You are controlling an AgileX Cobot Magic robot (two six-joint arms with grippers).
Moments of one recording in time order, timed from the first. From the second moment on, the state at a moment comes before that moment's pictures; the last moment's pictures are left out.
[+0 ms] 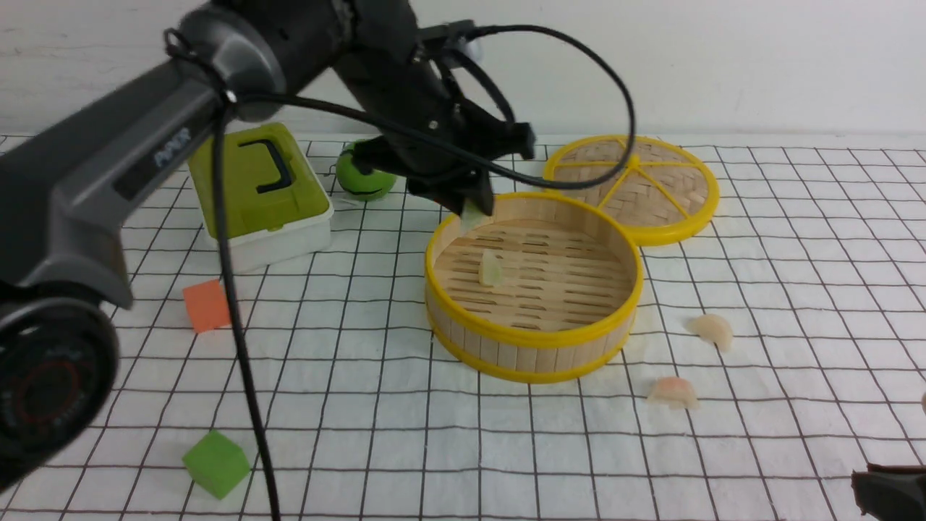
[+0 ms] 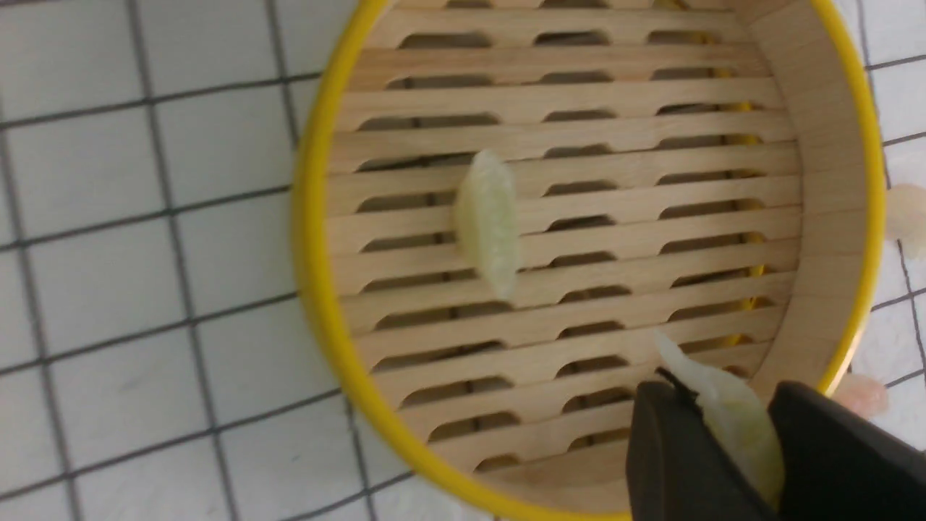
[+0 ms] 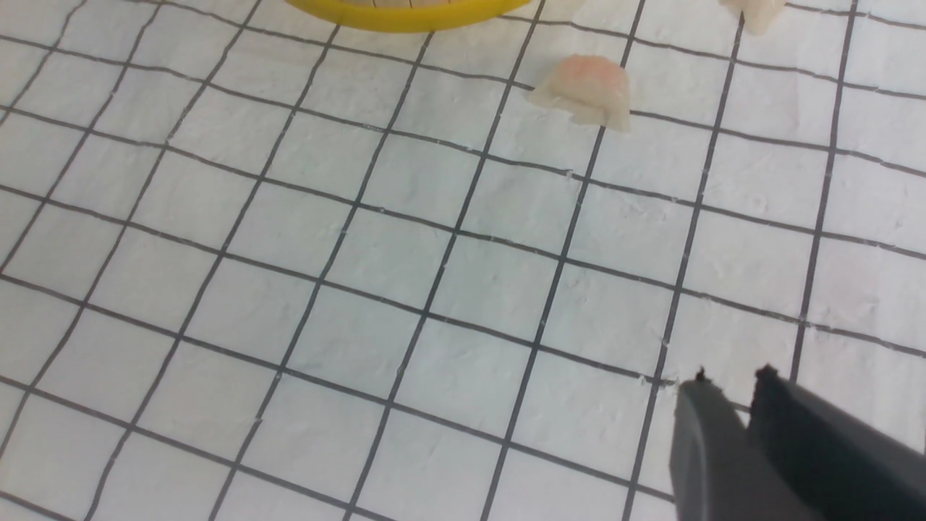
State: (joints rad) right arm 0.18 0.75 -0.41 0.34 0.49 -0.25; left arm -0.50 2.18 -2.18 -0.17 1.07 -0.26
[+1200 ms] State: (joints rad) right arm 0.18 0.76 -0.43 0.35 0.59 -0.25; left arm -0.62 2.24 -2.18 0.13 0.92 -0.40
